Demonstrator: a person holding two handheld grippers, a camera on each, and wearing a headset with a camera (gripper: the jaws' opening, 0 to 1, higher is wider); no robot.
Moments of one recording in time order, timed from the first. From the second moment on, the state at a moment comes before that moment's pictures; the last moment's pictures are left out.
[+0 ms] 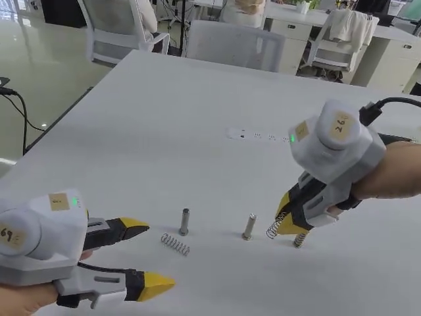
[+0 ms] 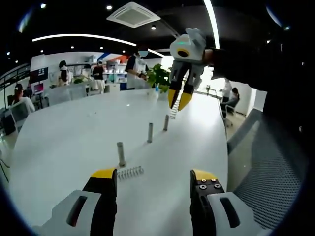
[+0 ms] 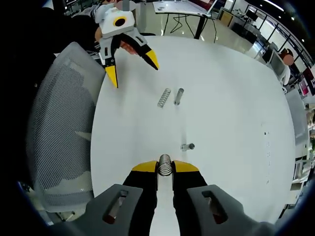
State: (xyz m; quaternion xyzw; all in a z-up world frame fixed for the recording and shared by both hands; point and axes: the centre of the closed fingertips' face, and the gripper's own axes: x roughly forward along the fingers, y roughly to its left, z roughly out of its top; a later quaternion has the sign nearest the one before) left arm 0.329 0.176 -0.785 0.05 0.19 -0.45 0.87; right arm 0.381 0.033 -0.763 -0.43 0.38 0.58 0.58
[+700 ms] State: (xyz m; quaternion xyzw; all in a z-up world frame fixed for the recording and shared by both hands) left arm 0.328 0.176 -0.787 0.05 0.19 -0.45 0.87; right arm 0.417 0.051 -0.775 -0.46 0.37 0.56 0.58
